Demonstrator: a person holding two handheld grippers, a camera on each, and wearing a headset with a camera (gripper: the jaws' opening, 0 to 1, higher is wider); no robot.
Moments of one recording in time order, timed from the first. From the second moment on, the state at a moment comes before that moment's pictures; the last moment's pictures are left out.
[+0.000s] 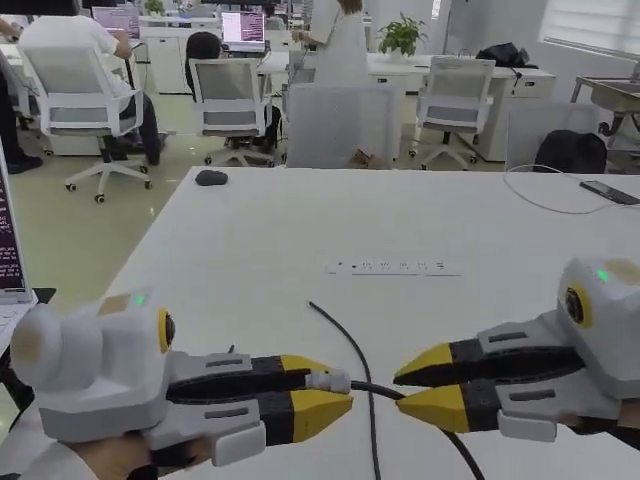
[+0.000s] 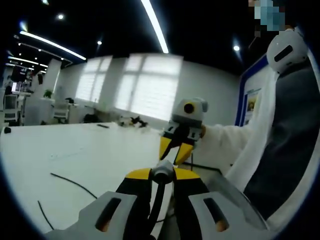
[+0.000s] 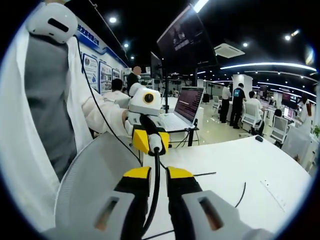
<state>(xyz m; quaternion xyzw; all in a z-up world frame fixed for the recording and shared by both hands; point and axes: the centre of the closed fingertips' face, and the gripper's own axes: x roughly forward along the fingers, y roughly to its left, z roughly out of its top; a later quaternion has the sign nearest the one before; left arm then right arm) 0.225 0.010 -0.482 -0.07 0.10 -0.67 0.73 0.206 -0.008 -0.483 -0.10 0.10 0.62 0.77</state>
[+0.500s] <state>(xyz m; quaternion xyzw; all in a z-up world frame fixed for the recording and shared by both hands) 0.222 0.002 -0.479 -0.07 0.10 -0.67 0.73 0.212 0.006 -0.477 -0.09 0.09 0.63 0.77</state>
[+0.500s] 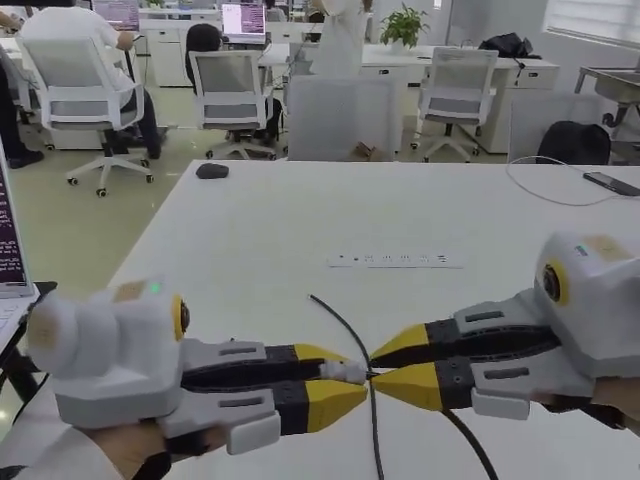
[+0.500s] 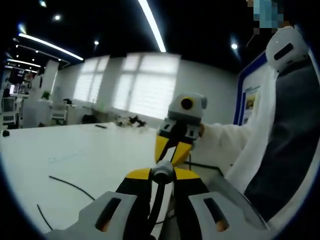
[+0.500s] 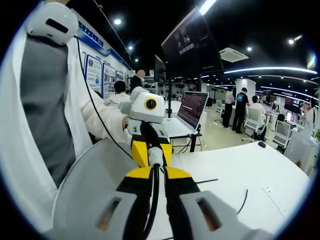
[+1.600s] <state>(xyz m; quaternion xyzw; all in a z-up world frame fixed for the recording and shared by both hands) 0.226 0.010 -0.474 -0.06 0.10 -0.66 0.74 0.215 -0.003 -0.478 -0.09 0.09 0.62 0.77</state>
